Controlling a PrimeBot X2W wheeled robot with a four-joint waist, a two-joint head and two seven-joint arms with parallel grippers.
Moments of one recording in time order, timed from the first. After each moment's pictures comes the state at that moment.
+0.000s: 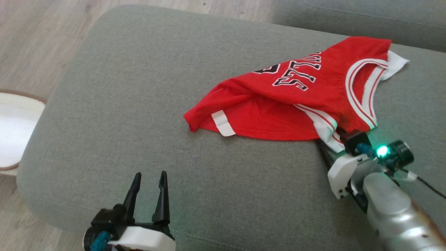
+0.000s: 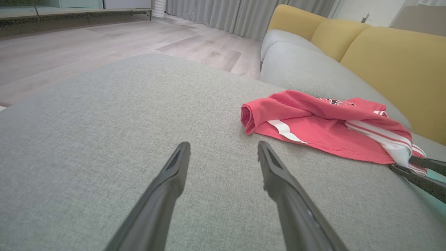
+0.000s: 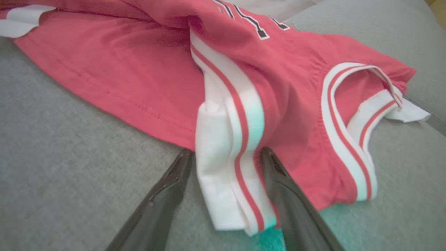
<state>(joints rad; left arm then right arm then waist) -0.02 0.19 -0.46 0.22 -0.55 0.11 -0.24 -0.52 -0.17 0.32 1.03 -0.08 0.12 -0.20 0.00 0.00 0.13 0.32</state>
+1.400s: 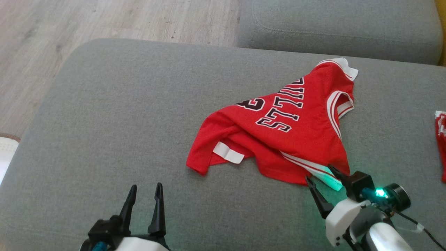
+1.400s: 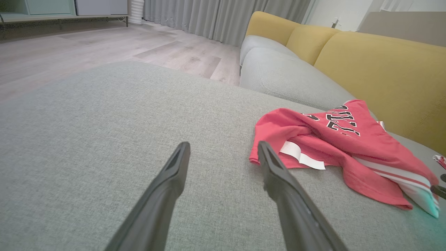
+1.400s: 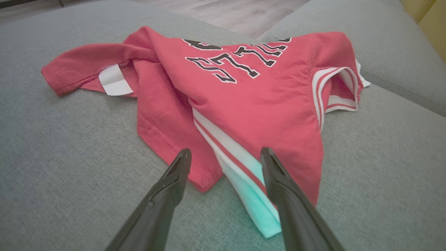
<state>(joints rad) 0.03 0.20 -0.45 0.22 -0.56 0.13 -0.24 -0.08 -0.23 0.31 0.36 0.08 0.12 0.04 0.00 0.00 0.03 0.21</state>
